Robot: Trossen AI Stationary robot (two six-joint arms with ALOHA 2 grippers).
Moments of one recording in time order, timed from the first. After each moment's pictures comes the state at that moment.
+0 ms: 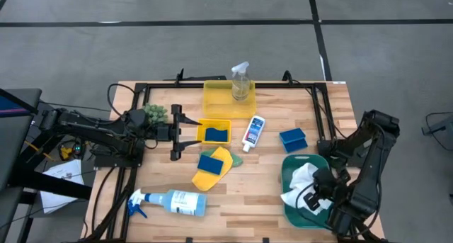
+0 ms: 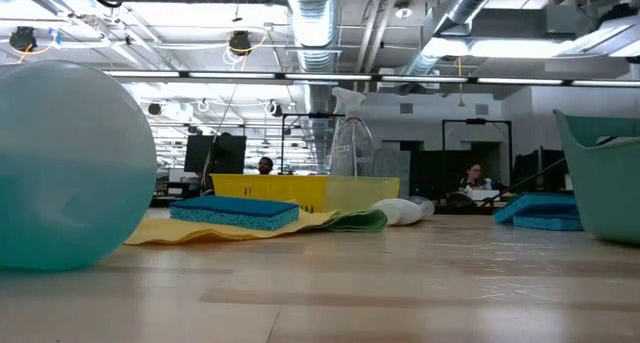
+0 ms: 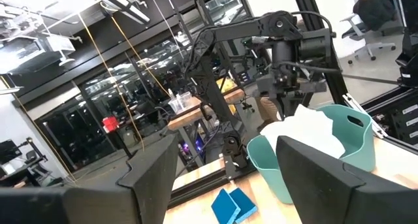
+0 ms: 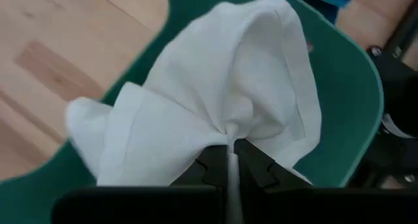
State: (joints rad) left arm -0.07 0.91 0.59 0.49 -0.01 0.47; right arm 1.12 1.54 1.27 -1.56 0.38 2.11
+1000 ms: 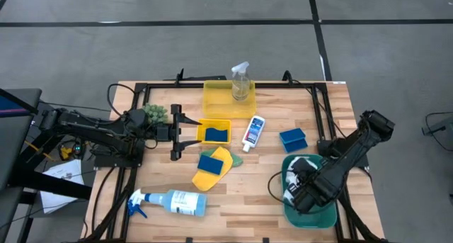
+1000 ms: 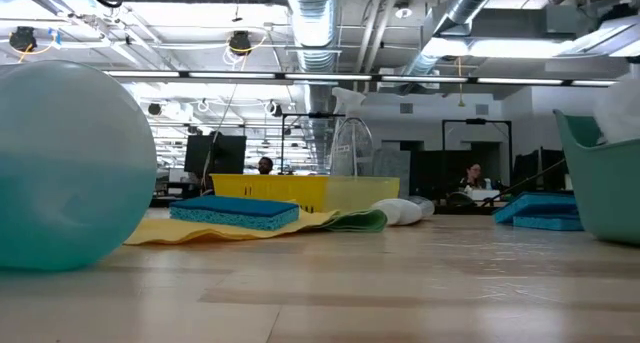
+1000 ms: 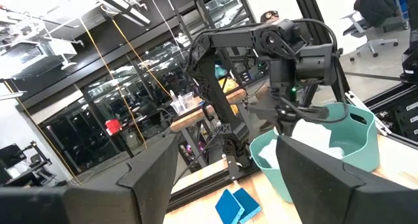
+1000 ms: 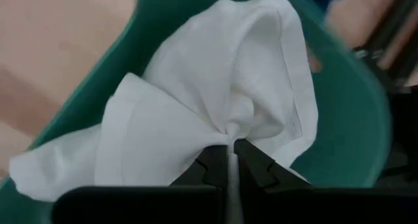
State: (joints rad) left arm -0.07 0.91 0.59 0.49 -0.01 0.50; right arm 0.79 1.58 1.22 -1.47 0.20 1.69
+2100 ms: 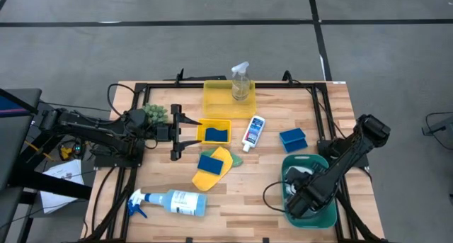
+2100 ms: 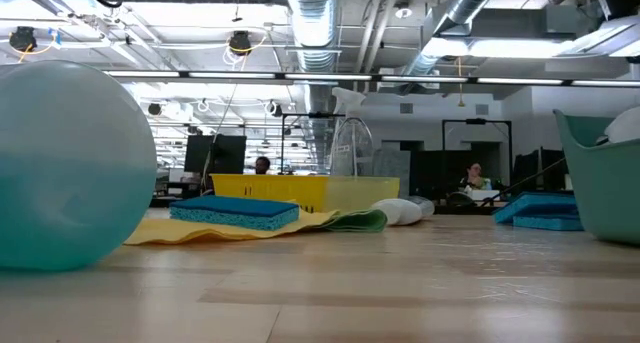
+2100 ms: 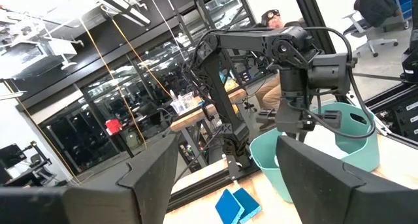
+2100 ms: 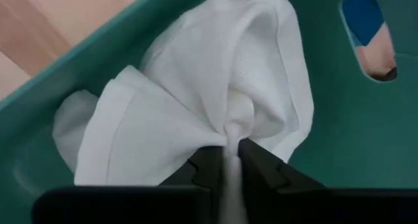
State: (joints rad) left arm -0.07 0.91 0.59 0.49 -0.01 0.50; right arm 0.79 1.66 1.21 -1.39 0.13 1.43
